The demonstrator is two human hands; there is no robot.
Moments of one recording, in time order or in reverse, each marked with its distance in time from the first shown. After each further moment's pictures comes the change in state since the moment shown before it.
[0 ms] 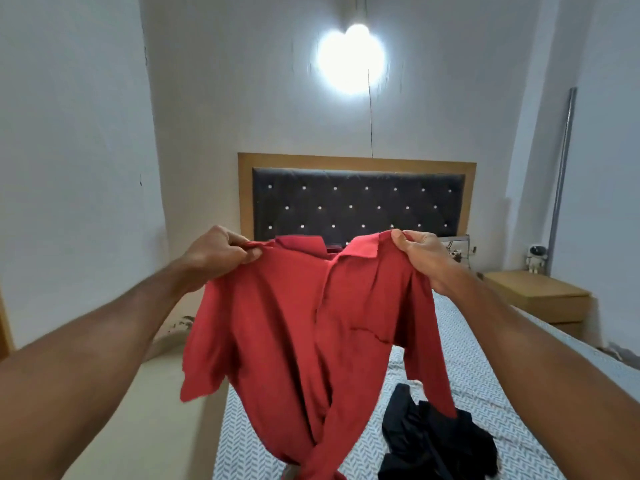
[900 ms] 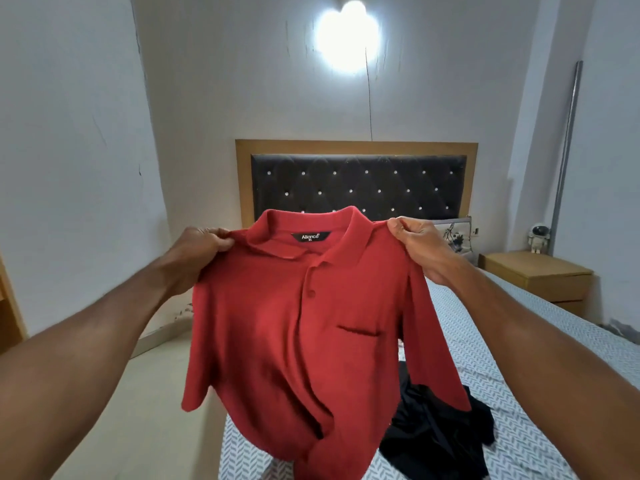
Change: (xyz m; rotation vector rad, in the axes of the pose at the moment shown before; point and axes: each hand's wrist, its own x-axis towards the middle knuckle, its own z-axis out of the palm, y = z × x) left_hand -0.018 -0.029 0.003 -0.456 0.005 -0.159; right_hand -0.017 0.021 -0.006 -0.078 -0.086 -0.108
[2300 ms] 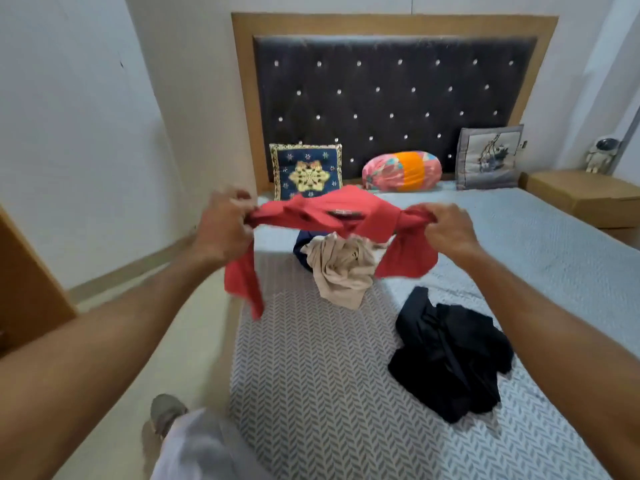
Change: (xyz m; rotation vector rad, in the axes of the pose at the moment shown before) left_hand 0.049 -0.137 0.053 0.930 0.106 0.449; right_hand 0.022 0.165 0.009 -0.756 0.026 0.087
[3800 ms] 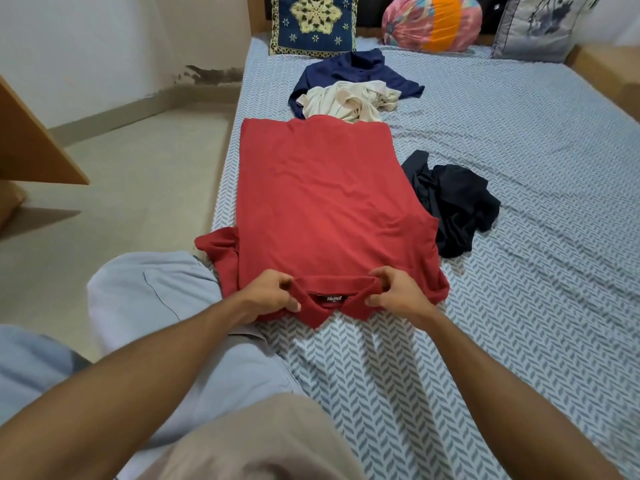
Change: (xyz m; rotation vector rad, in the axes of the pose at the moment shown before) left_hand -0.347 0.070 0.174 -0.638 -0.921 -0.741; right_hand -0.320 0.151 0.139 0.208 -0.766 0.367
